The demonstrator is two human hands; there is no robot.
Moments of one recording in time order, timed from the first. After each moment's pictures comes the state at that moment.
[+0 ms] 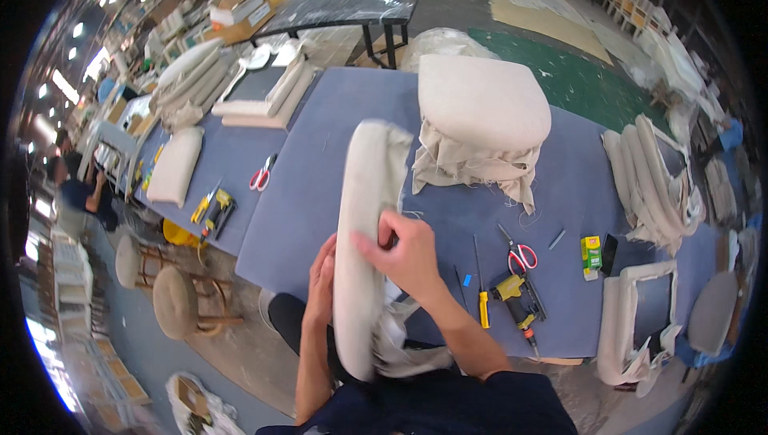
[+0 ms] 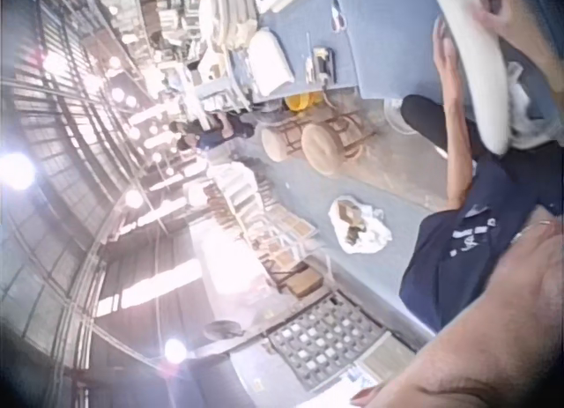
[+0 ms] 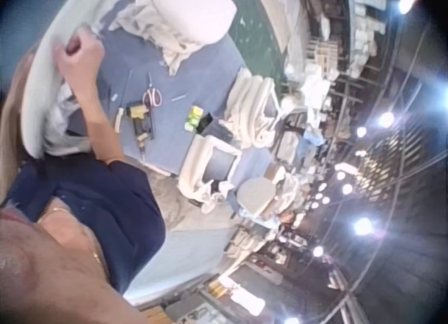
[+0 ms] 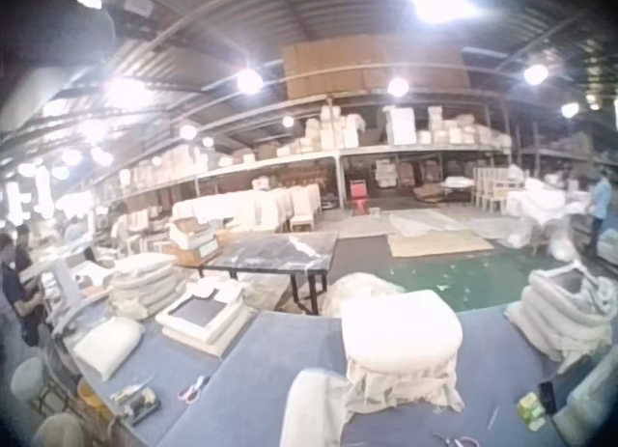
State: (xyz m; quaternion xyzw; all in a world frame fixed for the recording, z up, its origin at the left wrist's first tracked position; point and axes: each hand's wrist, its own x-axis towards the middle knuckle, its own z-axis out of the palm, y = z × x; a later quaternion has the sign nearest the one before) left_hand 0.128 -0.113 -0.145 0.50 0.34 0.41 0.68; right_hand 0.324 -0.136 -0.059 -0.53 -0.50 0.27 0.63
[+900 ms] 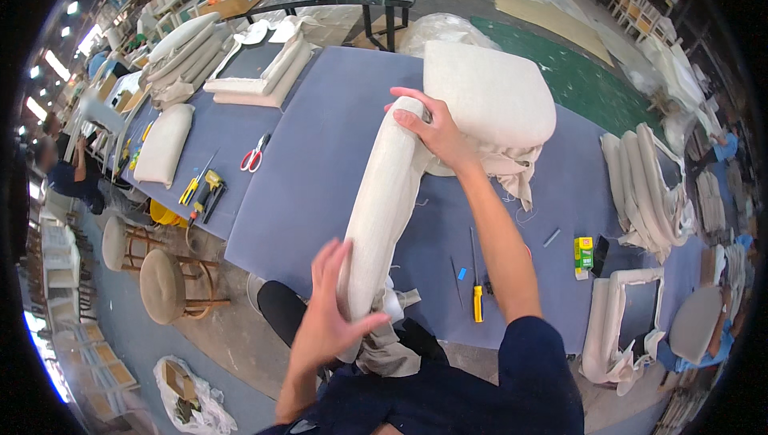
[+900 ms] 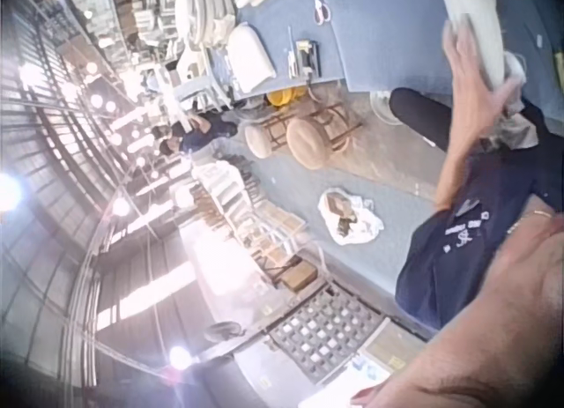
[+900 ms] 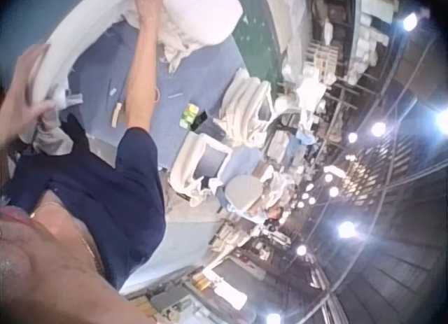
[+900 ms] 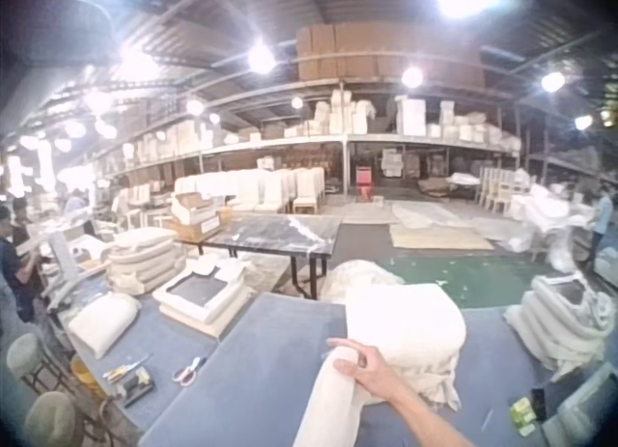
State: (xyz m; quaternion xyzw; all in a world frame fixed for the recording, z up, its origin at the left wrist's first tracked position) left_hand 0.129 -0.157 -0.031 0.78 0.39 0.27 0.41; right_hand 0.427 0.011 -0.048 -0.48 -0.60 0.37 0.52
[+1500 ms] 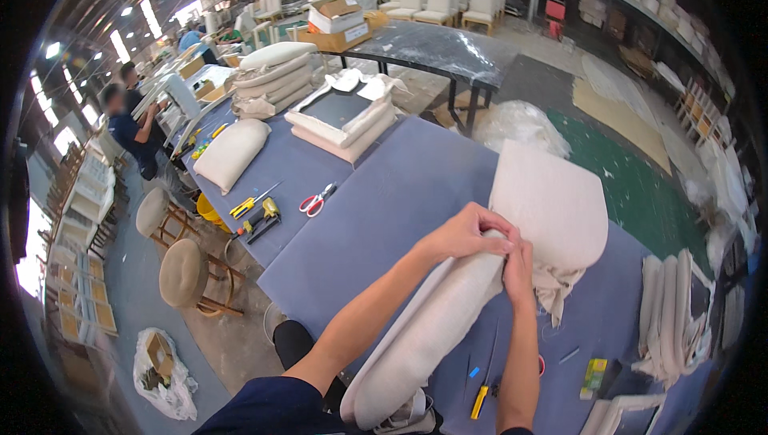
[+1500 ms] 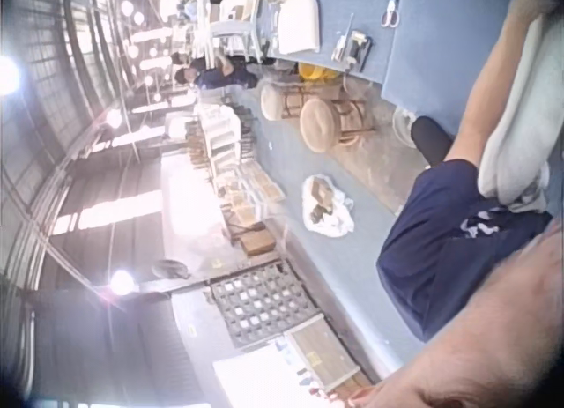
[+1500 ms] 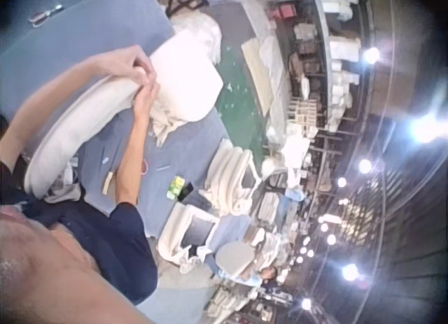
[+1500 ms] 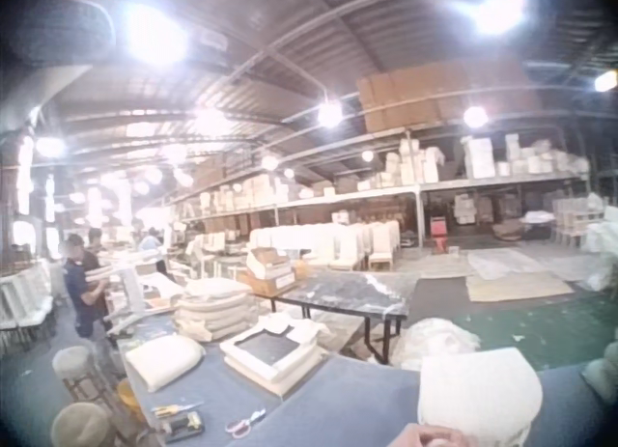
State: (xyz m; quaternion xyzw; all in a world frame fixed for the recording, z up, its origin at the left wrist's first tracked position) left_hand 0.320 0.091 -0.047 0.69 0.10 0.30 0.65; right_hand 0.474 -0.012 -0.107 -0.63 -0.42 0.29 0.58
